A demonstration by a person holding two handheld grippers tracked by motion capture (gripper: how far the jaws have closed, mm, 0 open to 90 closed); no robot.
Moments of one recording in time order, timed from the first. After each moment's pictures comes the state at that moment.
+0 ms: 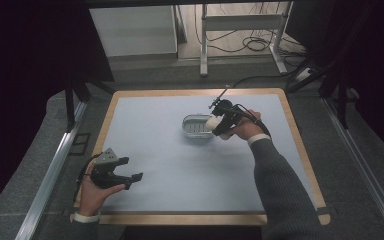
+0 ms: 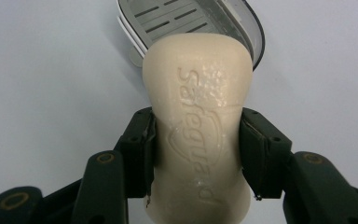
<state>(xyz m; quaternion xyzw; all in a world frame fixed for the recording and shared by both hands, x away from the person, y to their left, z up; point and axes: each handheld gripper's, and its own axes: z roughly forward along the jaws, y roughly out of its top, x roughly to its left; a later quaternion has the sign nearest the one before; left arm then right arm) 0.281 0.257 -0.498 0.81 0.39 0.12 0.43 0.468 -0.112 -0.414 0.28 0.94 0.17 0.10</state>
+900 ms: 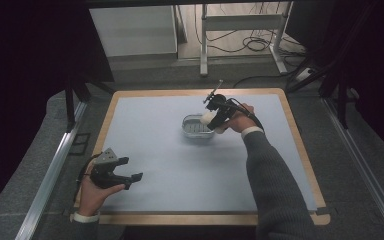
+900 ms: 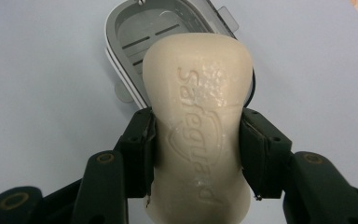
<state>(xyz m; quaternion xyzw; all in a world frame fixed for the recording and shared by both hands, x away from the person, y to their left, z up) 0.281 0.257 -0.498 0.81 0.39 0.12 0.43 0.493 -0.095 -0.416 0.27 0.94 0.18 0.10</state>
